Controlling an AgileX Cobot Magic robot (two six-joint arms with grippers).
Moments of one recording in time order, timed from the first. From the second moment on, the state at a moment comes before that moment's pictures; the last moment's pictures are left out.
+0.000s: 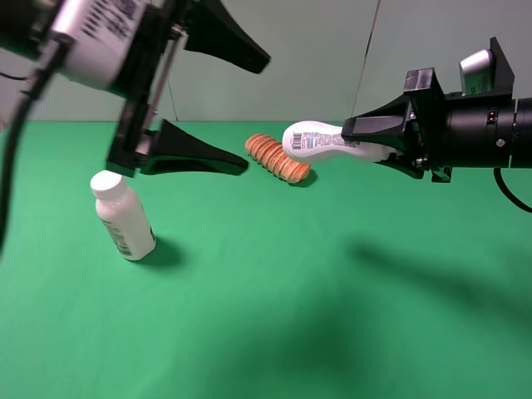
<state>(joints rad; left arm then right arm) -0.47 1.46 -1.03 -1.14 0.83 2.10 0.11 1.29 -0.60 1.61 0.77 -1.06</state>
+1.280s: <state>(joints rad) -0.63 1.77 -1.14 -1.34 0.52 2.38 0.11 1.29 -0.60 1.61 0.76 -1.07</state>
